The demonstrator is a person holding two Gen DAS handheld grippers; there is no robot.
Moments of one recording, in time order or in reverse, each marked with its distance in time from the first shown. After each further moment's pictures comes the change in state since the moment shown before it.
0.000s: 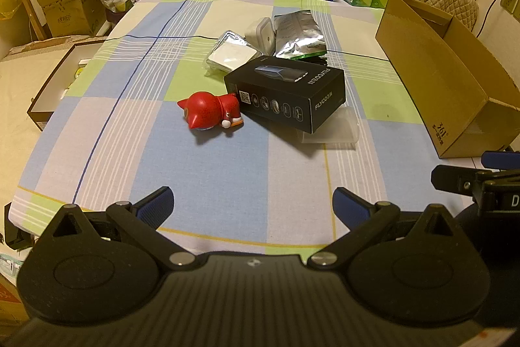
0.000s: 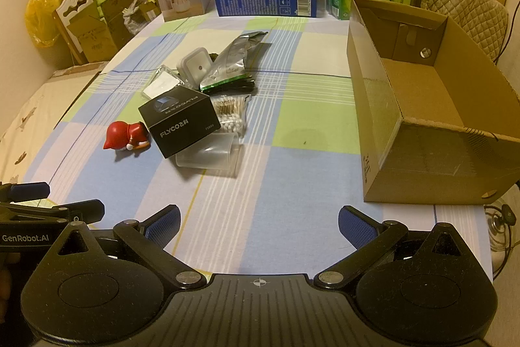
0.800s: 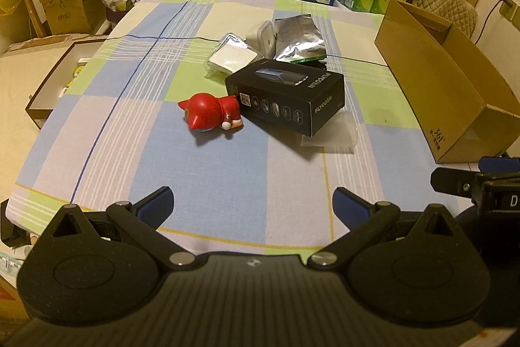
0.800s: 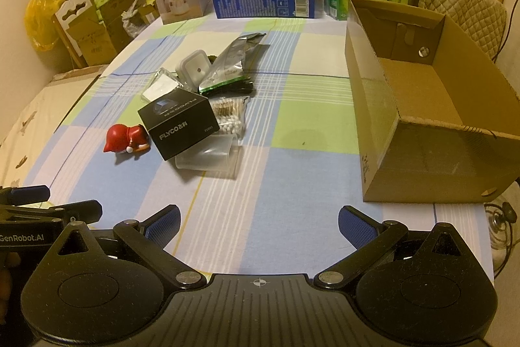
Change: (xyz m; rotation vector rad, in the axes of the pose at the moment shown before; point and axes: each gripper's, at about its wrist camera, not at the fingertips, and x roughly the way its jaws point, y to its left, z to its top) left arm -0.002 0.003 0.000 -0.020 -0.011 -0.018; right arm -0.001 -0.002 0.002 -0.005 -0.006 0.010
